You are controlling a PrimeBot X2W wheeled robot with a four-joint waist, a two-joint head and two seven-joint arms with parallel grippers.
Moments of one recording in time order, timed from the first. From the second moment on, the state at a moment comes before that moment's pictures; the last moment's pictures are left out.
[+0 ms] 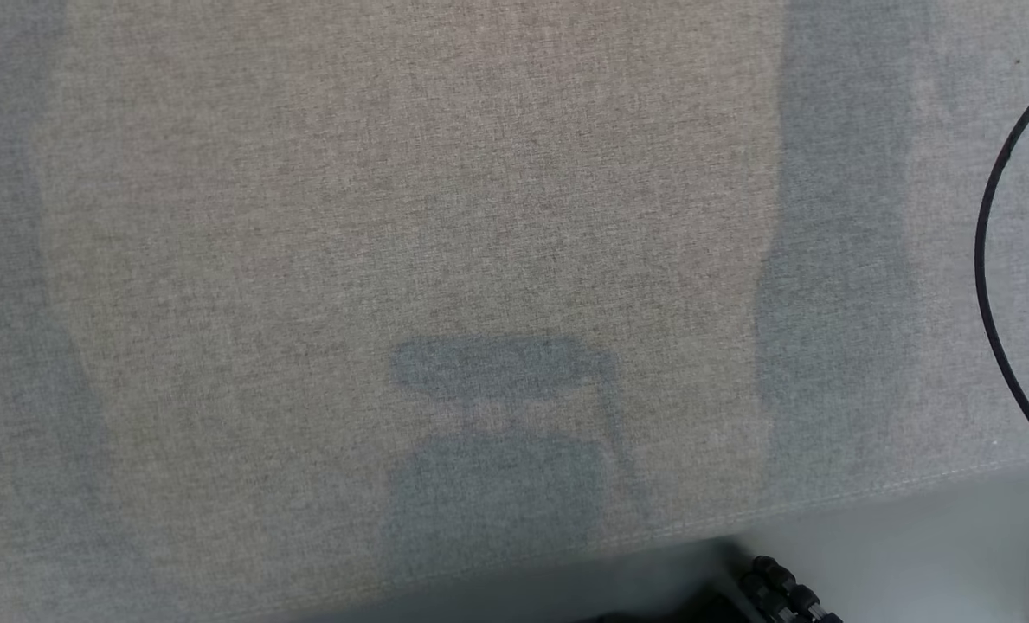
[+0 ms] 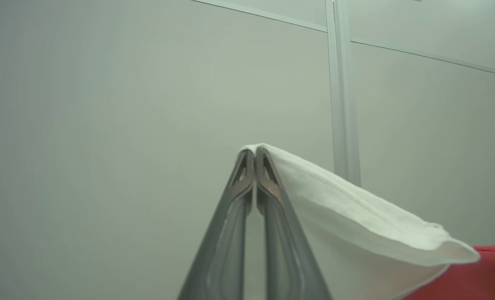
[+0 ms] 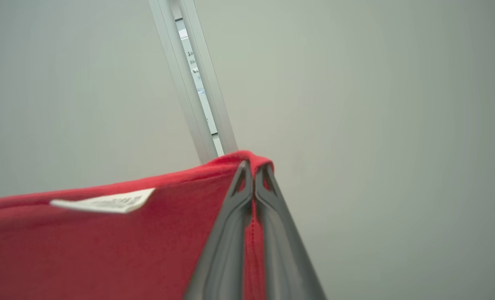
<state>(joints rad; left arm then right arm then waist) -1.73 0.39 -0.18 0.45 -0.52 -0.12 -0.18 -1.79 -0.05 -0.26 0.88 0.20 0.13 -0.26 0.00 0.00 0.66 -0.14</state>
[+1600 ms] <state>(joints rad) -1.50 0.38 -0.32 0.40 -0.80 -0.01 0.15 -1.55 -0.09 0.13 0.85 0.46 0.13 0.09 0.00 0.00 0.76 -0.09</state>
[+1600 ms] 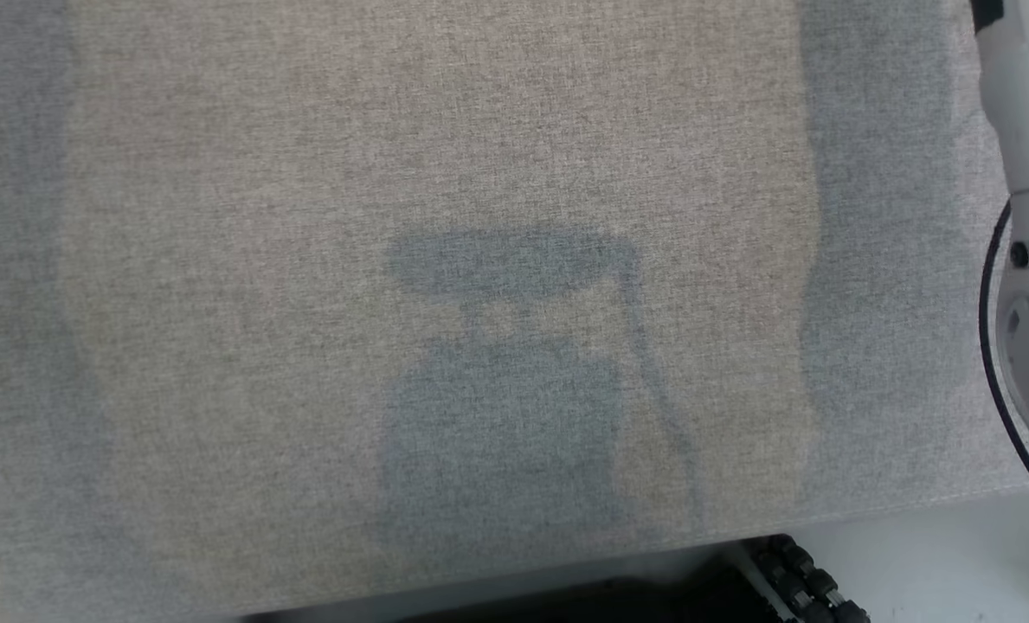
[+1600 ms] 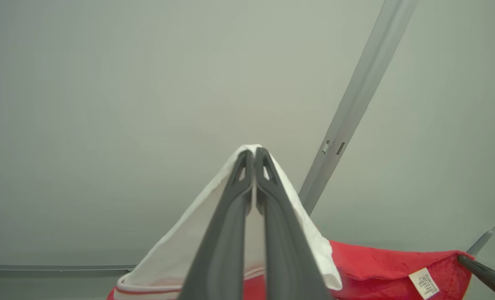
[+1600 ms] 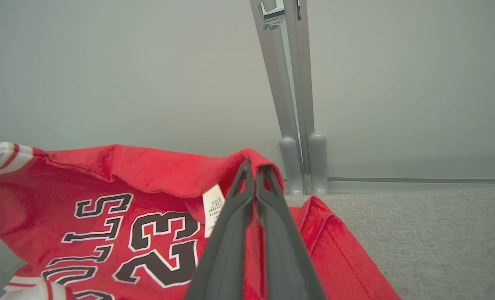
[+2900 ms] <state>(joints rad) -1.68 0.38 -0.34 0.21 -0.66 -0.05 -0.11 -1.76 -0.05 -0.15 0.79 0.21 0.13 -0.23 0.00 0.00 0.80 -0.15</state>
